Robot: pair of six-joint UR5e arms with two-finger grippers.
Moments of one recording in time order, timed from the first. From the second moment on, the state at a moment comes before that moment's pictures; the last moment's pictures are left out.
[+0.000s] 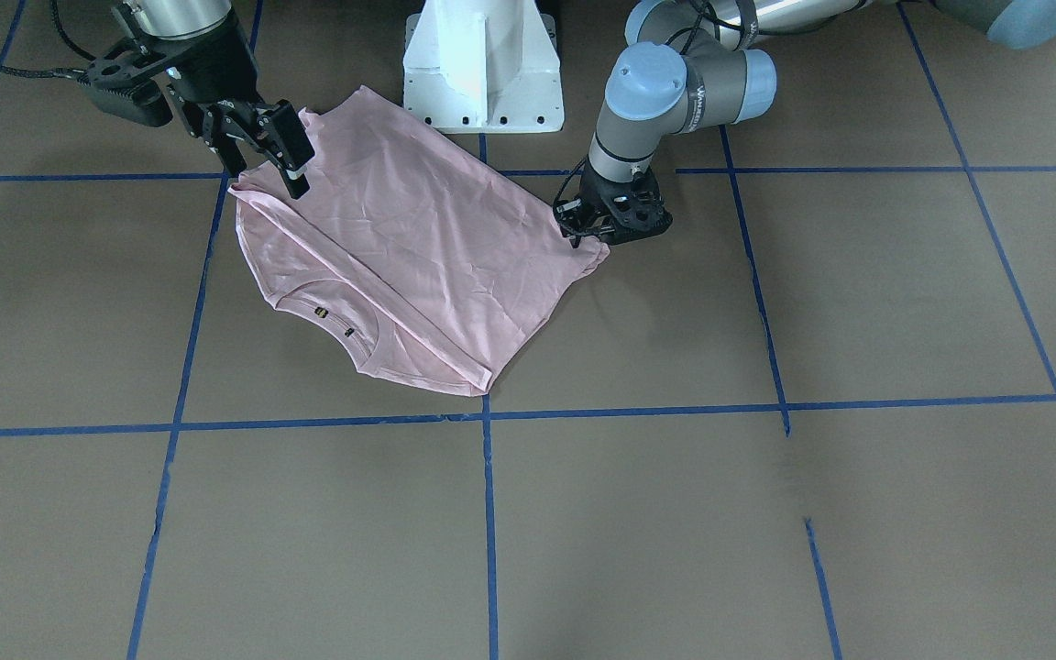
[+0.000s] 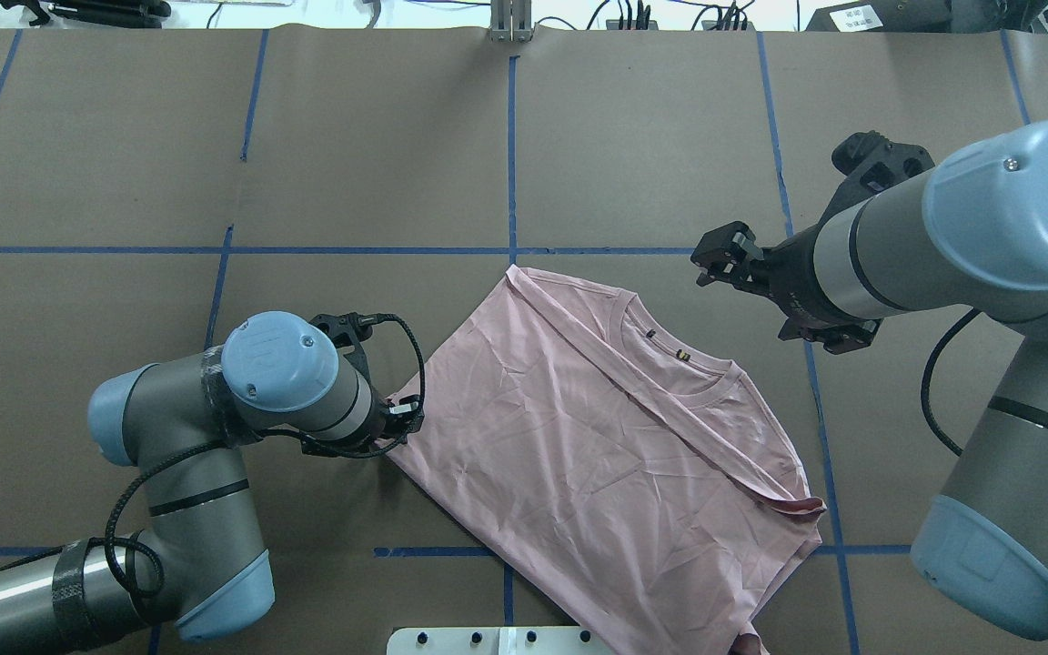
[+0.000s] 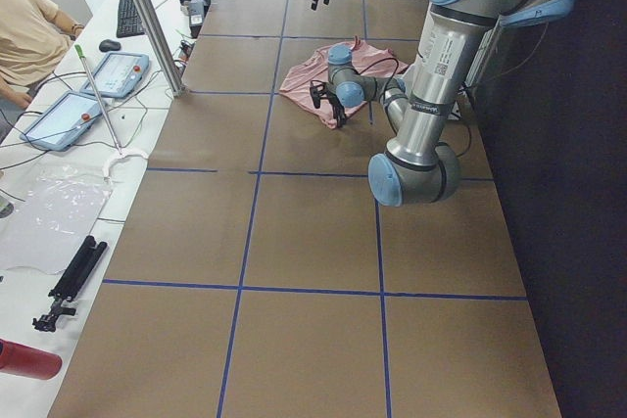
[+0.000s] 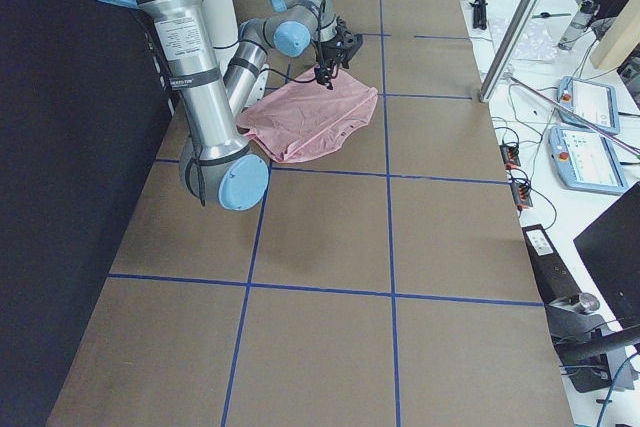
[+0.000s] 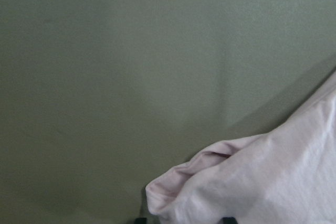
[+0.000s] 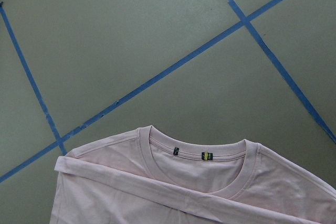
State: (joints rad) left arm -0.41 -2.03 -1.75 -1.76 -1.89 -1.57; right arm 0.65 -1.22 2.26 -1.73 1.83 1.71
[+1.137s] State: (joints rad) left arm -0.61 -2.06 -1.65 -1.87 -1.79 -1.40; right arm 0.65 -1.23 2.27 -1.73 1.87 1.71
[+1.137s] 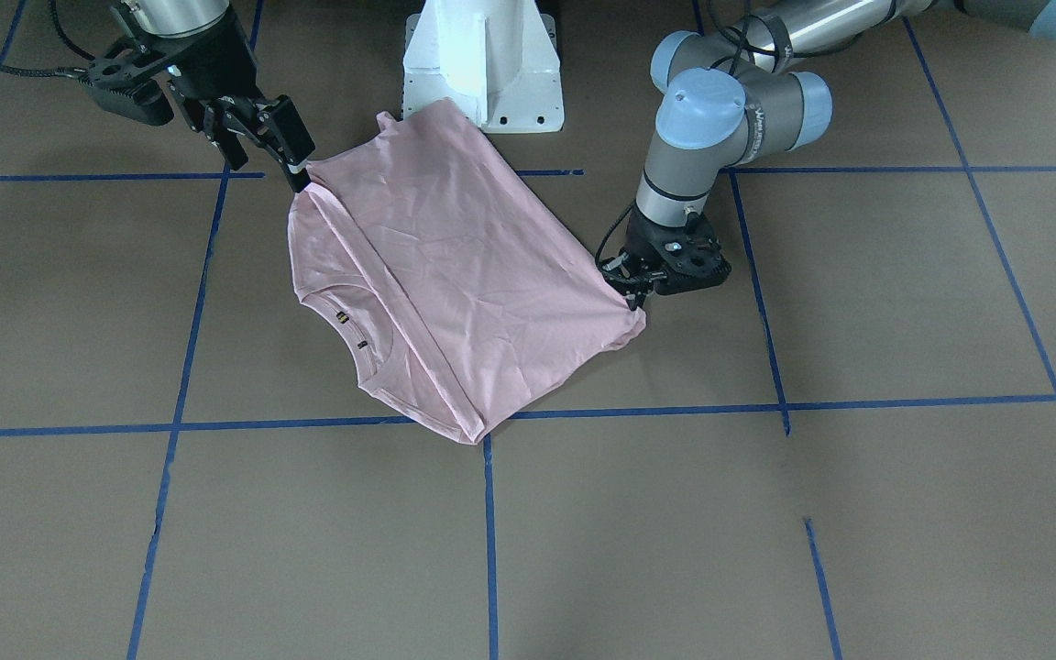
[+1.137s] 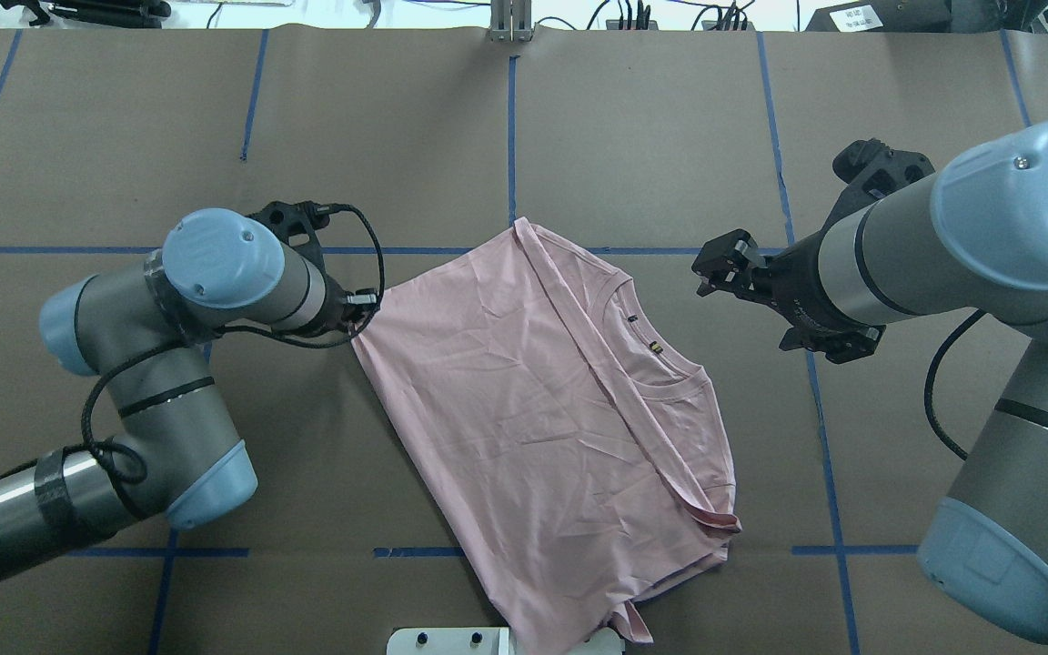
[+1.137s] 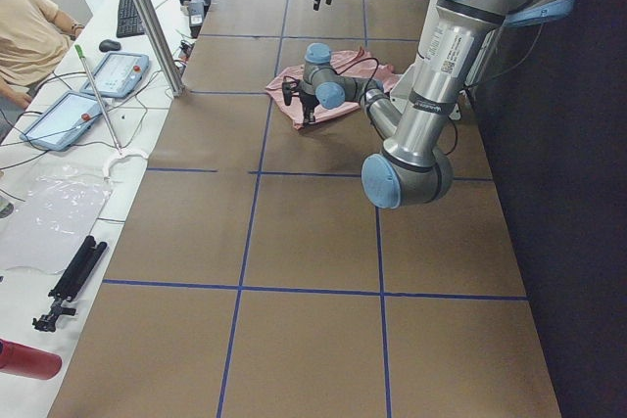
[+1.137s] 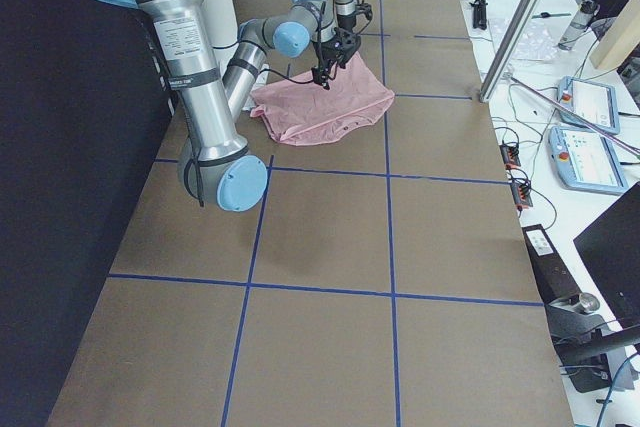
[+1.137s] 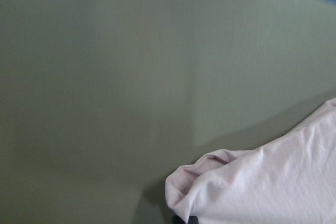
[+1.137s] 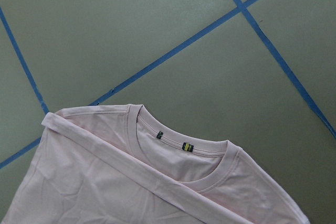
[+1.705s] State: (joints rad) left arm -0.77 -2.33 -1.07 -2.25 -1.76 -1.37; right arm 0.63 -1.22 2.26 -1.73 1.91 1.72
